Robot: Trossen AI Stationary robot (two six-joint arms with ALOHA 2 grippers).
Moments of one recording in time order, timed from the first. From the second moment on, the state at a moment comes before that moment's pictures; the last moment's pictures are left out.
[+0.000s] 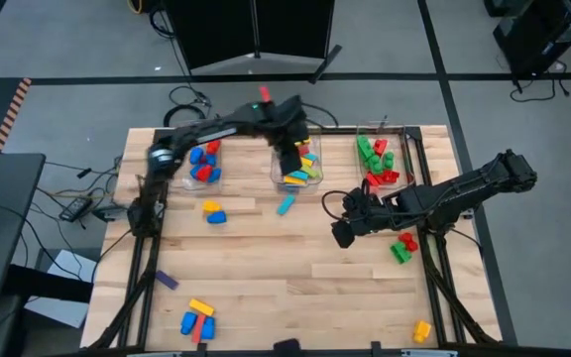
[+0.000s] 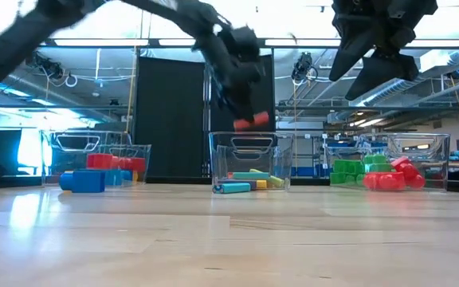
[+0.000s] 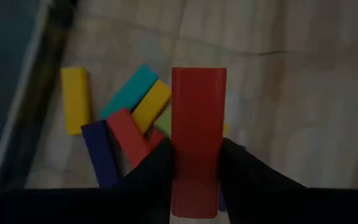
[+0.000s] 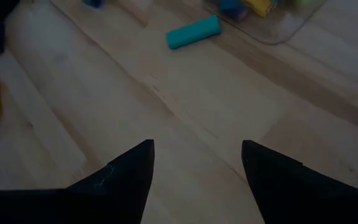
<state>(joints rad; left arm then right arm) 0.44 2.12 2.01 -0.96 0.14 0.19 0.27 1.26 0.94 -0.68 0.35 1.08</state>
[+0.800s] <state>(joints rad) 0.47 2.48 2.29 -1.11 0.12 0.17 0.24 1.26 0.94 -0.69 0.38 1.18</state>
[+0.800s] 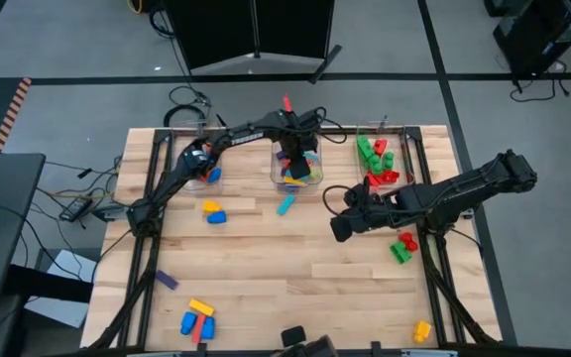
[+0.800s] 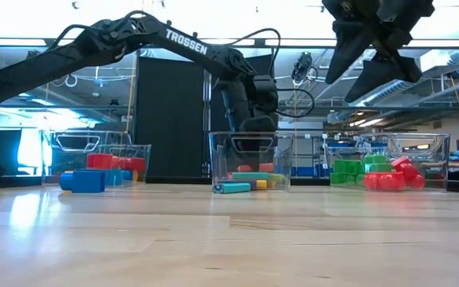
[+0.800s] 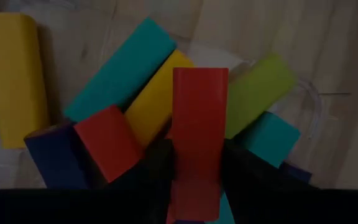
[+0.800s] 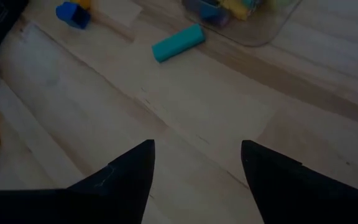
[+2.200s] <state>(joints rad) 0.47 2.39 2.36 -1.27 0.04 0.07 0.25 1.24 0.94 -0.78 0.37 1.22</state>
